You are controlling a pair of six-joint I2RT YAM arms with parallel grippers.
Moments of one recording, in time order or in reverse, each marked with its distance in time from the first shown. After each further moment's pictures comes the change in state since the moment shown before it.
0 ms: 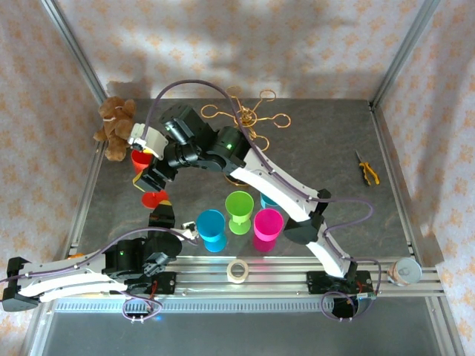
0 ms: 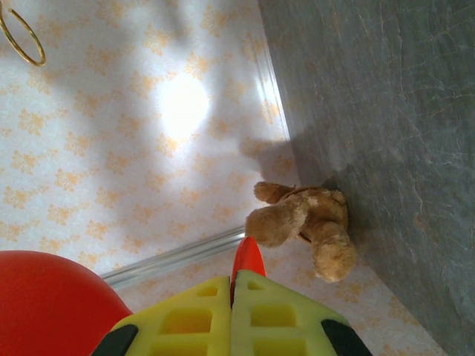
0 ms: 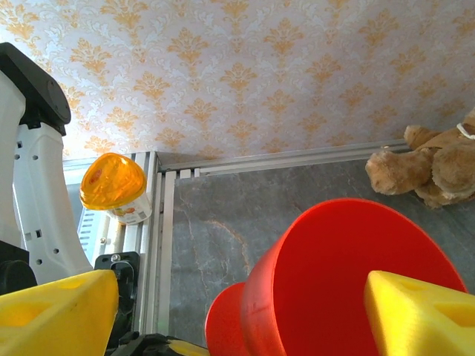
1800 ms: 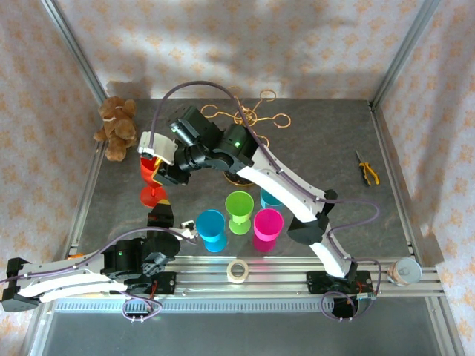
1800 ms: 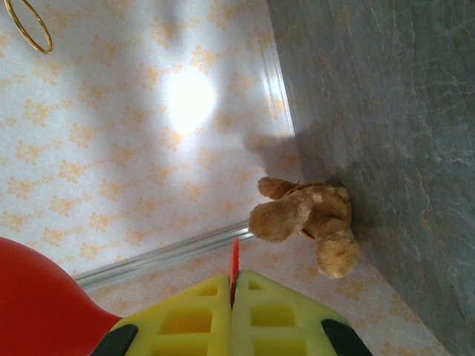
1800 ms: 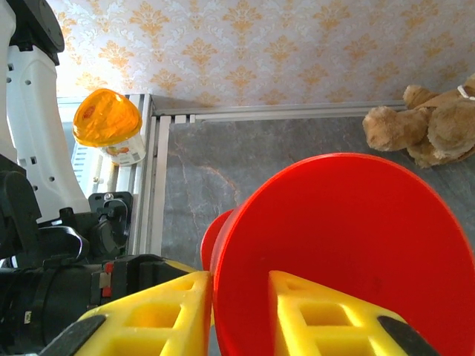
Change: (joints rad) left arm 0.000 -0.016 0.003 0.012 -0.019 0.008; right arm -0.005 -0.046 -0.012 -0.178 0.031 -0.114
